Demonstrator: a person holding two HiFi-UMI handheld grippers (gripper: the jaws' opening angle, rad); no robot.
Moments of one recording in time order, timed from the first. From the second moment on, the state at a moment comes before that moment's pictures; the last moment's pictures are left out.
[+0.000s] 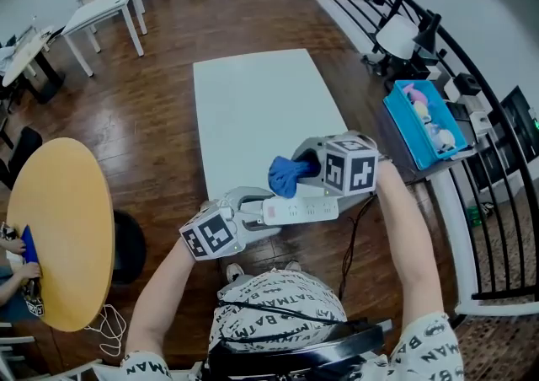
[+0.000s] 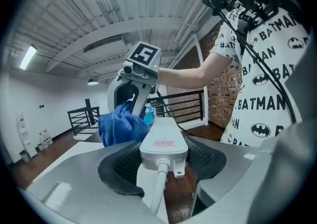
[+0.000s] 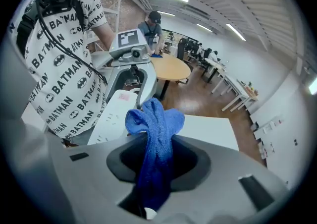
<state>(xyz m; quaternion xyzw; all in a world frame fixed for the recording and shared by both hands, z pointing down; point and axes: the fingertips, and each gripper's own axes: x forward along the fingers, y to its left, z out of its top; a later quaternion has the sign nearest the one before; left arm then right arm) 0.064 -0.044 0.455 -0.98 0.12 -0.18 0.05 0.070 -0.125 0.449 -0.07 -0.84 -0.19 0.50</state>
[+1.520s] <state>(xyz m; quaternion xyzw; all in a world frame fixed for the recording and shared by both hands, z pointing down) -0.004 -0.100 0.464 -0.96 0.24 -0.16 0.00 0.163 -0.130 0.463 0.06 -0.83 -0.18 0.52</state>
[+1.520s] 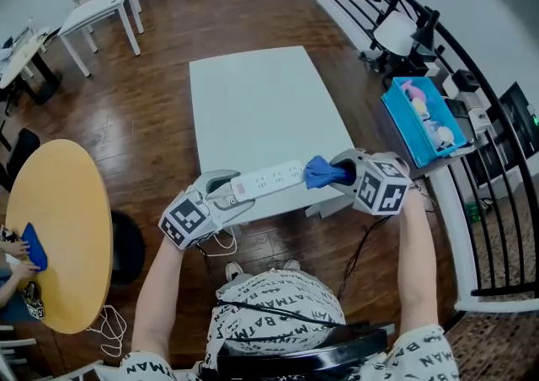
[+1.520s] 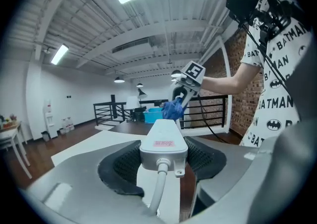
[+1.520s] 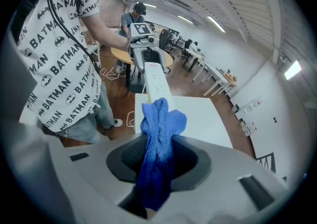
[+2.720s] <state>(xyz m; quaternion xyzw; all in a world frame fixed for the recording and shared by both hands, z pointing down) 0.013 -0.073 0.453 -0.97 0.19 -0.17 0.05 0.141 -0.147 0.472 0.03 -0.83 -0.19 0.53</state>
